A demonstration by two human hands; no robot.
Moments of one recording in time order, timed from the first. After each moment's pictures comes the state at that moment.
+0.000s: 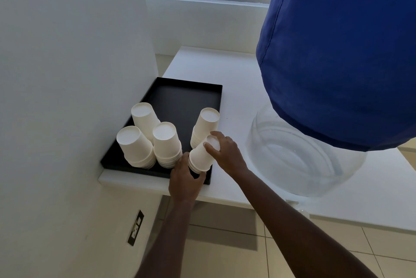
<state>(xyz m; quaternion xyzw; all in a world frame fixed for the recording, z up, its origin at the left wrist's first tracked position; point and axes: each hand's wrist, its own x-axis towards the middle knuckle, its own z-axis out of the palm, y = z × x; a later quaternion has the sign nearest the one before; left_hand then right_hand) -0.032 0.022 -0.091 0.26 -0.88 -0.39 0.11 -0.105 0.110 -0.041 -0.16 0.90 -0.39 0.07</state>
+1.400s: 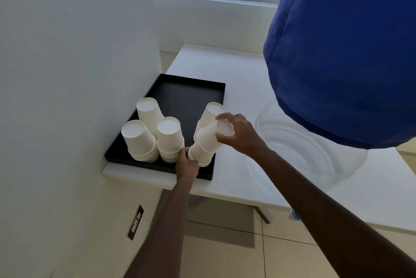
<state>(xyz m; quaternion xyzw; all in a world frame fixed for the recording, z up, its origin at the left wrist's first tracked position) -0.055 0.008 -0.083 0.33 -0.68 -0.65 0.06 -0.116 0.131 0.004 -0.24 0.90 -0.37 0.05</state>
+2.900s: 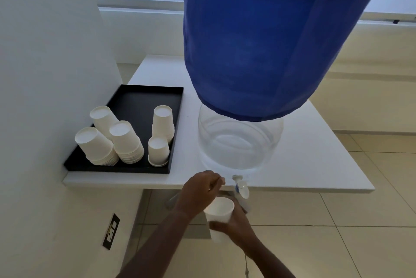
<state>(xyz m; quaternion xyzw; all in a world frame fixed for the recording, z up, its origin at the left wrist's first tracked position) 0.017 0.144 -0.042 -0.08 -0.93 -0.37 0.03 0.046 0.276 -0.102 0.00 0.77 -0.59 0.24</state>
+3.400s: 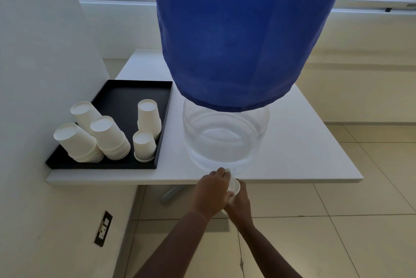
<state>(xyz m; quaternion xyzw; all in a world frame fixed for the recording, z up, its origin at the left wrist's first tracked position) 0.011 0.205 -0.063 -0.16 -0.98 -0.14 0.00 0.013 0.303 -0.133 0.07 0.80 -0.60 0.02</state>
